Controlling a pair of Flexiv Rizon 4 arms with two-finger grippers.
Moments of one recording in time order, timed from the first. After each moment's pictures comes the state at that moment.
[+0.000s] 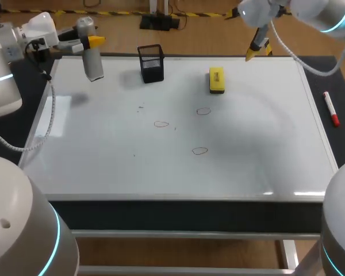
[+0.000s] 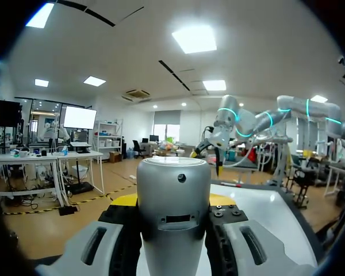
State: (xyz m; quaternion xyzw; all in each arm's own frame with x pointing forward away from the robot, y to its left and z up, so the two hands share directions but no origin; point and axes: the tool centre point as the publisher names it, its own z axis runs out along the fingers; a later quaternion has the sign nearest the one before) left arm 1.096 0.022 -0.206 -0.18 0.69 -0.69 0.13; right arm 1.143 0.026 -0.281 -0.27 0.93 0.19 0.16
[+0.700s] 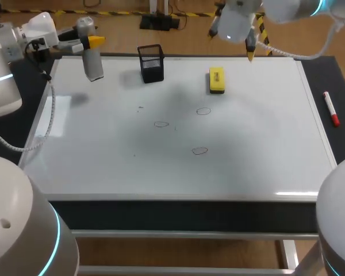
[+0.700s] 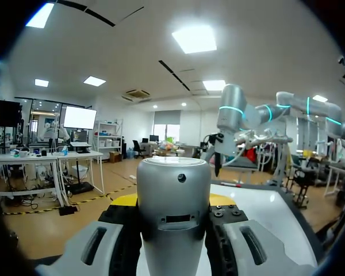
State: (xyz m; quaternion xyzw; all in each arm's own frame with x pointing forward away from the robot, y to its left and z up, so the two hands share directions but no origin) left arm 1.096 0.022 -0.206 -0.18 0.69 -0.69 0.13; right arm 1.116 0.045 -0.313 -0.54 0.84 0.00 0.08
